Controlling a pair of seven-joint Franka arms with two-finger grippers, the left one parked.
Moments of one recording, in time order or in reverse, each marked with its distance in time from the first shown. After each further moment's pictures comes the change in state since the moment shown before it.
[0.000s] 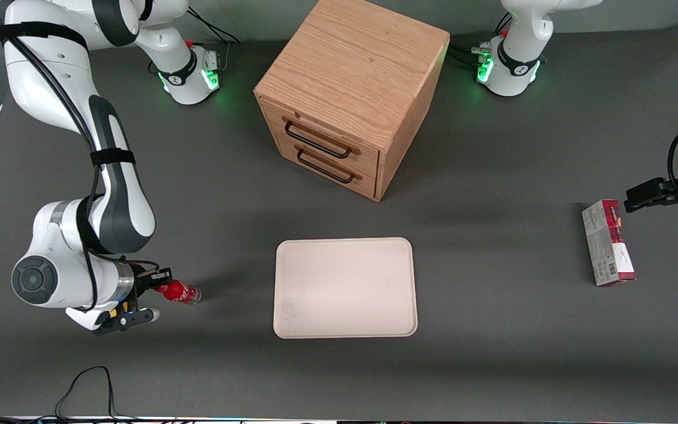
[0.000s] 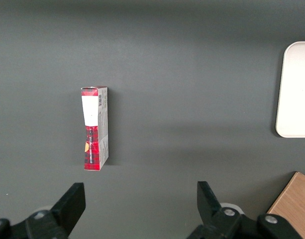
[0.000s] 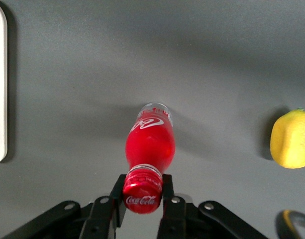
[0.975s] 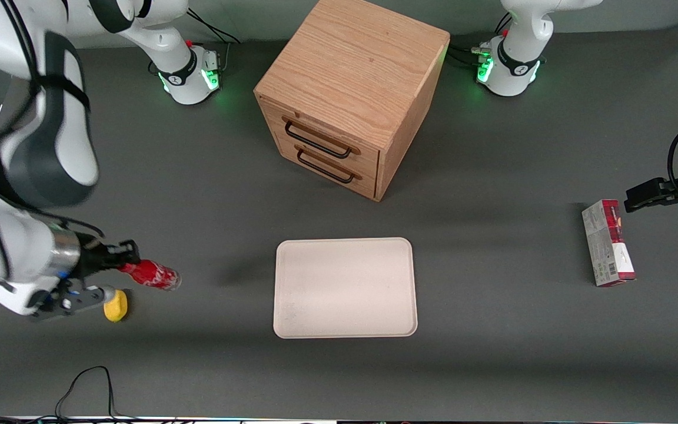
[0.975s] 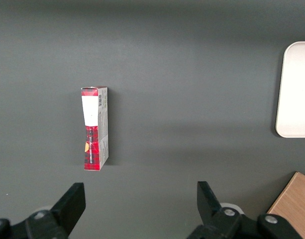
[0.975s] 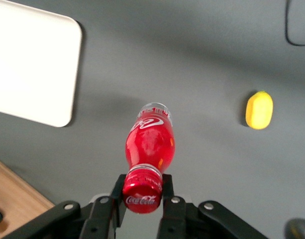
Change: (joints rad) arm 0.006 -0.095 0.004 0.346 0.016 -0.411 0.024
